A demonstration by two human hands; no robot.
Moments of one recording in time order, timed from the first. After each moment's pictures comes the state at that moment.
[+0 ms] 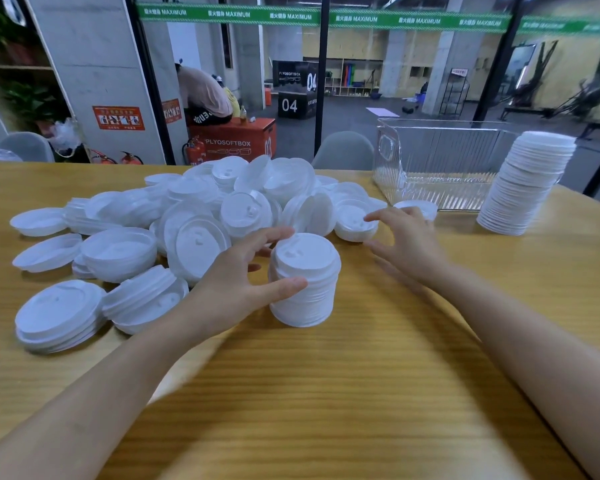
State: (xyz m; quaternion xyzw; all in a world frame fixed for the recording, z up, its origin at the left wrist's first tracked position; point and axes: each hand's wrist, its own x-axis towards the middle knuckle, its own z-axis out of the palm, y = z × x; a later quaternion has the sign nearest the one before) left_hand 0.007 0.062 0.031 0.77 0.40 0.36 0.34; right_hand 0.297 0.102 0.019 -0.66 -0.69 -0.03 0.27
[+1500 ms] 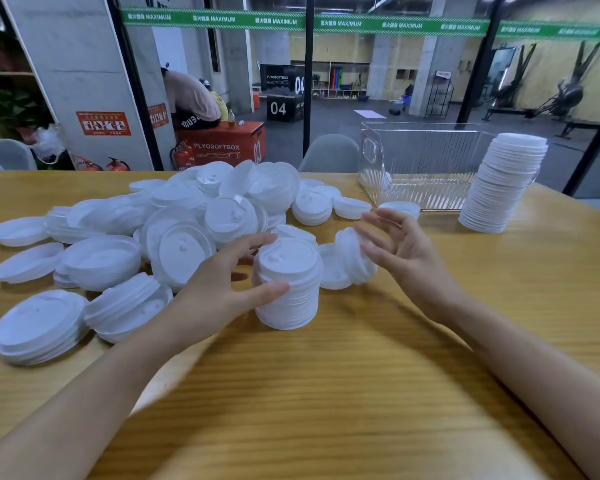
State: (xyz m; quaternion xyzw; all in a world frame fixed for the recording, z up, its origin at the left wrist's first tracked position) left_hand 0.007 0.064 0.028 0.77 0.40 0.36 0.35; right_hand 0.288 0.049 0.015 -0.35 -0.56 0.42 0.62
